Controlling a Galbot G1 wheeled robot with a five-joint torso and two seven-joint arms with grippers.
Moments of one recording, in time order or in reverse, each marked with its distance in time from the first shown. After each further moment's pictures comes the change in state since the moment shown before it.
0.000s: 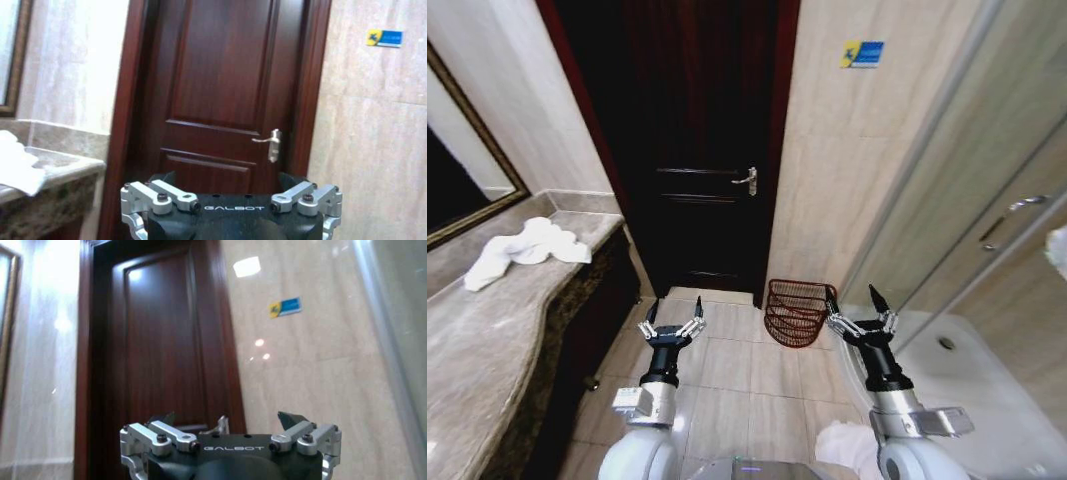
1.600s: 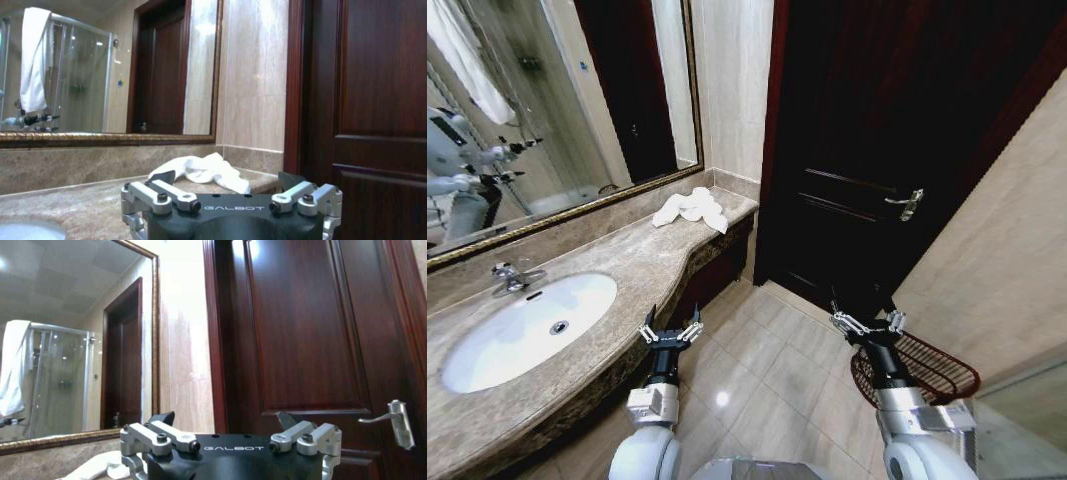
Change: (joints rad) left arm -0.026 0.000 -0.018 0.079 0.085 -0.079 -0.053; right arm 0.007 0.000 0.013 0.003 -0.035 -0.022 0.031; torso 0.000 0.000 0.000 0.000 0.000
